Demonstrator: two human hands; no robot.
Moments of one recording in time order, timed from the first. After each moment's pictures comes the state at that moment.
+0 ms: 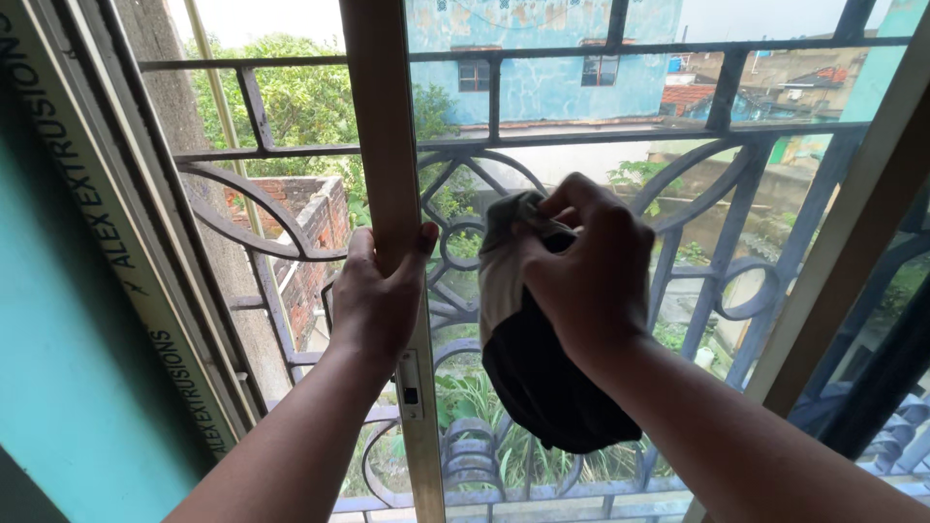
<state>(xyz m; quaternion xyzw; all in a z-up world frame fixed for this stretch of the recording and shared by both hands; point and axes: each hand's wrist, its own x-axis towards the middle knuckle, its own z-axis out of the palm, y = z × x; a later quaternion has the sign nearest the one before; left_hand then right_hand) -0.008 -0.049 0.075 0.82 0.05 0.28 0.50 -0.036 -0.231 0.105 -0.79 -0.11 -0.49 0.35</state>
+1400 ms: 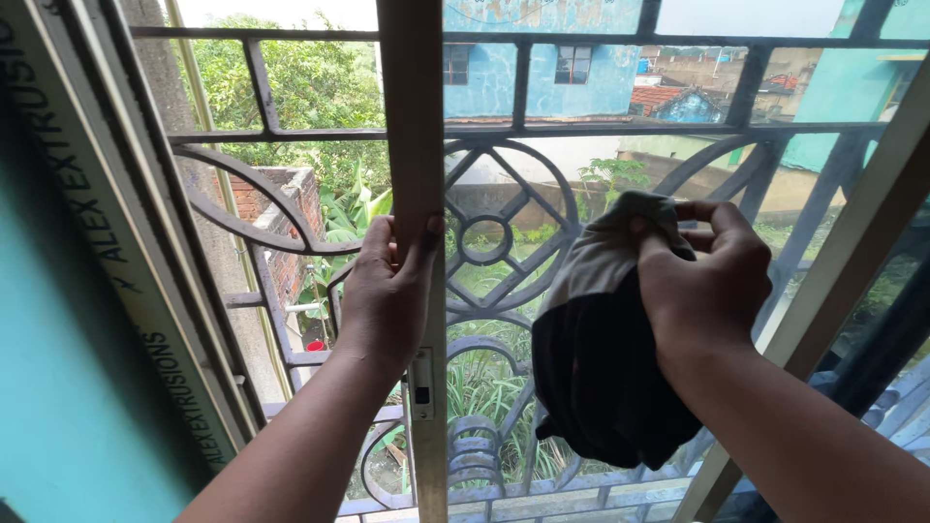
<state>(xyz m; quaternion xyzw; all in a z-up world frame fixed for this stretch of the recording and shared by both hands) 0.006 -0.027 0.062 0.75 -0.07 0.25 0.60 -0.033 -0.260 0.088 -0.76 0.17 -0.46 0.42</state>
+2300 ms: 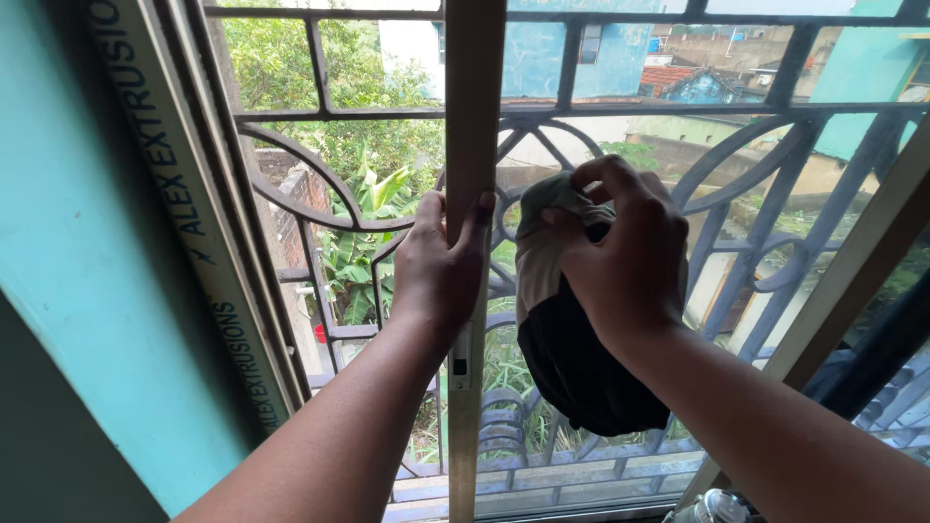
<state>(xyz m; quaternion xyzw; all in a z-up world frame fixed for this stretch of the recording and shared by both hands) -0.003 -0.021 0.069 0.78 -0.06 0.28 0.56 -0.043 -0.179 0.091 -0.80 -0.11 -0.53 0.25</state>
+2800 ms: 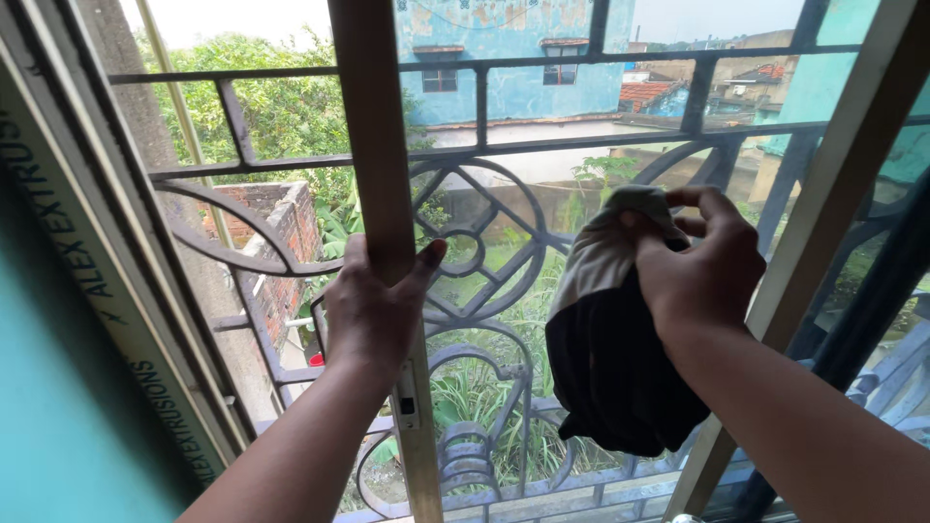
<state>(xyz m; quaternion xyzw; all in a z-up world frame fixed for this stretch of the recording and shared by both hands) -0.012 -0.044 0.082 0.82 0.02 0.30 0.49 -0.029 -0.298 0.097 -0.78 0.13 -0.49 0.36</state>
